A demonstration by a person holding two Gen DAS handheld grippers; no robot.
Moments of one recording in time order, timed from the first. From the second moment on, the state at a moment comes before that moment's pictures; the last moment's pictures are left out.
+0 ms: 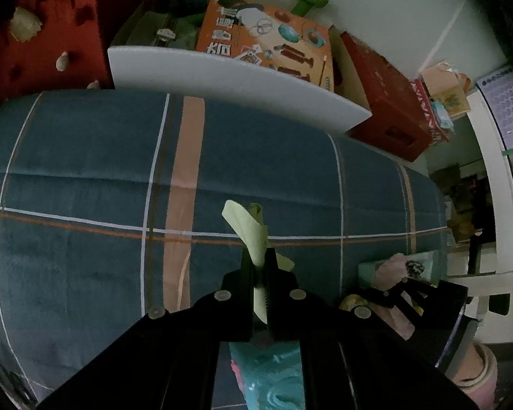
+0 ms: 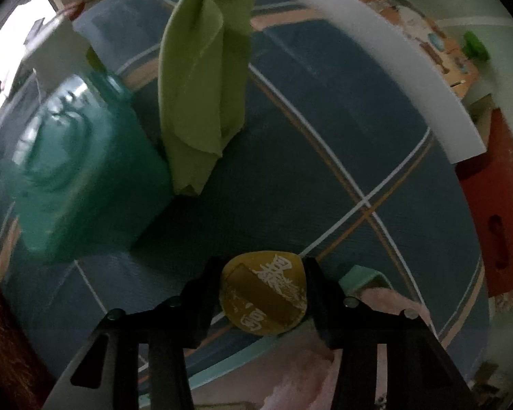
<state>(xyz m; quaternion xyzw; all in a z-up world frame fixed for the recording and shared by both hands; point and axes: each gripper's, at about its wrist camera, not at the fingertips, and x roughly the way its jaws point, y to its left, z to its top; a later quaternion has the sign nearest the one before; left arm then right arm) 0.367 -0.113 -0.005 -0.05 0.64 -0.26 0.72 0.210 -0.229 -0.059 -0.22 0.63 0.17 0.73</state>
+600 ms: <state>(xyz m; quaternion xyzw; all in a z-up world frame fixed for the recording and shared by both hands) 0.291 -0.113 0.100 -0.04 0.59 -0.29 0.75 0.129 -0.248 0.060 -0.20 0.57 0.12 0.79</state>
